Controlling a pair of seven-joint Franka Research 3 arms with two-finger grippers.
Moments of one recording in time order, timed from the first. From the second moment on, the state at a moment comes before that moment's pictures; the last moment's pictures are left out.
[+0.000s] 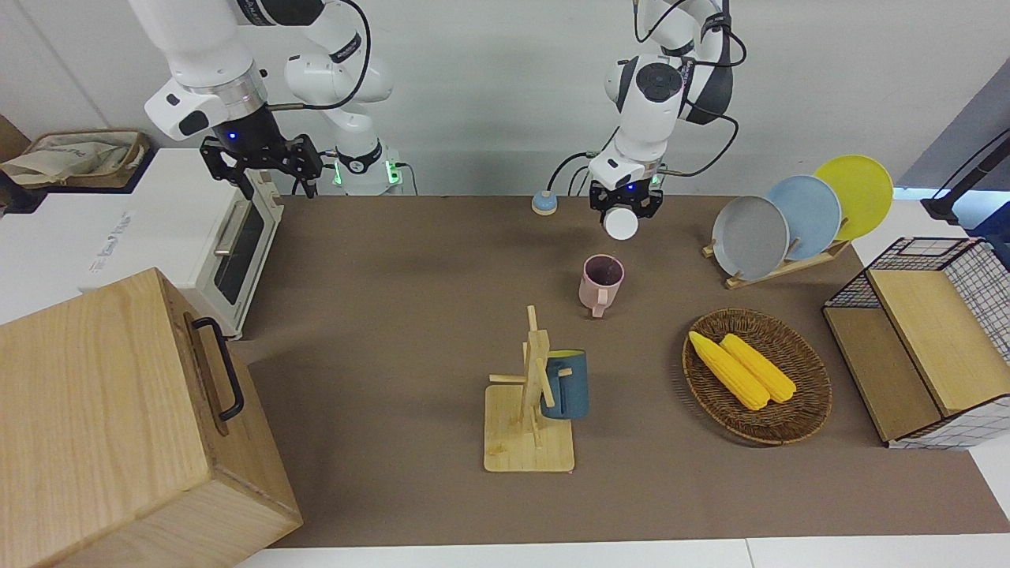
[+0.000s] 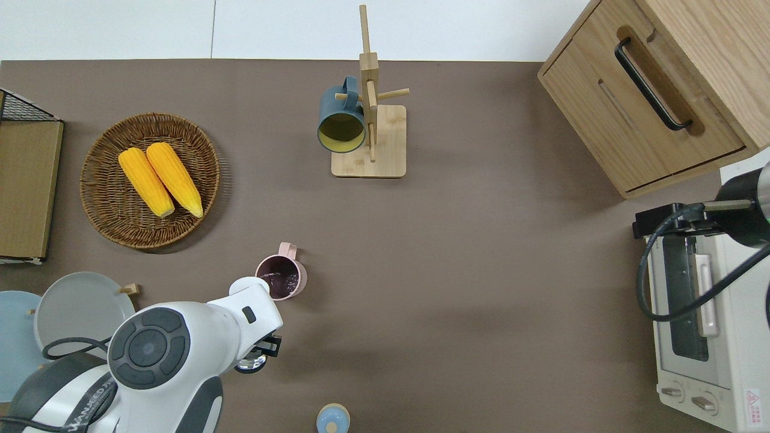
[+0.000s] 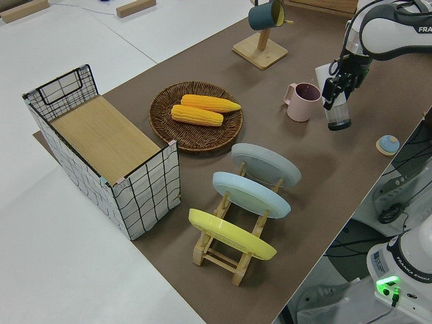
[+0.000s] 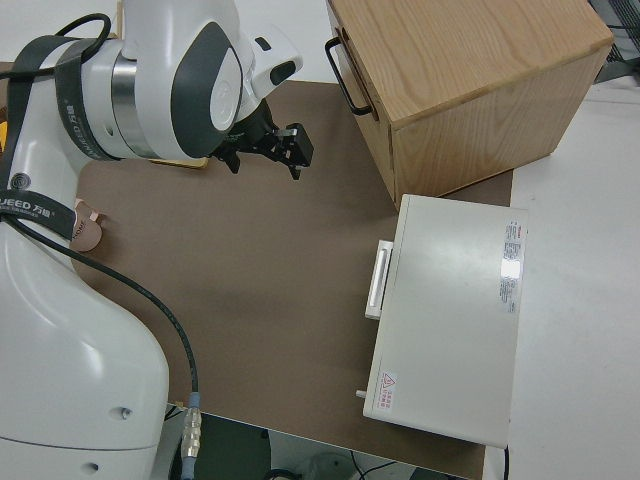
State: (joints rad) left arm -0.07 -0.32 -0.32 -2.40 -0.10 2.01 -0.04; right arm -0.06 -0.02 0.10 -1.56 0.01 1.51 0.05
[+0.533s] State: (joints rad) left arm -0.07 -0.32 -0.32 -2.40 -0.10 2.02 -0.06; right arm -0.06 -0.02 0.10 -1.56 0.01 1.51 0.05
